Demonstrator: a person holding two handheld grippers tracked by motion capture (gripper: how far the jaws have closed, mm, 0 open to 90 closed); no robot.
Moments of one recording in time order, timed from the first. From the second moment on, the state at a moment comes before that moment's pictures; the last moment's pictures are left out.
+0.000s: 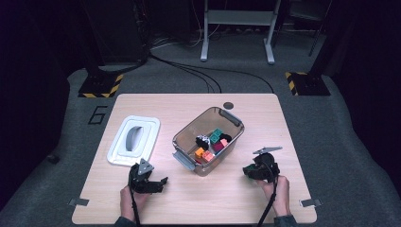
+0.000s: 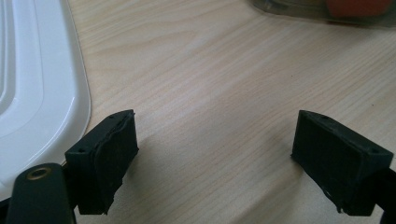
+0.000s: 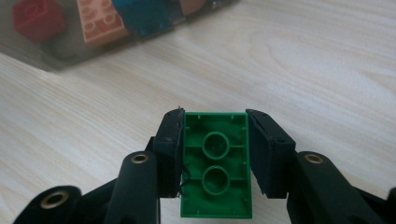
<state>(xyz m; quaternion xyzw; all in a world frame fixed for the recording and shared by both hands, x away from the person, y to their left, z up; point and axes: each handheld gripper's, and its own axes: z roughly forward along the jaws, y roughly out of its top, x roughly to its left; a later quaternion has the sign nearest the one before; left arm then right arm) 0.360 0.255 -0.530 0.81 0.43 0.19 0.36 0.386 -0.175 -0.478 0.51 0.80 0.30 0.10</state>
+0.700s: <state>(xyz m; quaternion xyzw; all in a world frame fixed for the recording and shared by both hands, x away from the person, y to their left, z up) 0.360 0.255 -0.530 0.81 0.43 0.19 0.36 0.403 -0.167 -0.441 0.47 0.81 0.33 0.12</state>
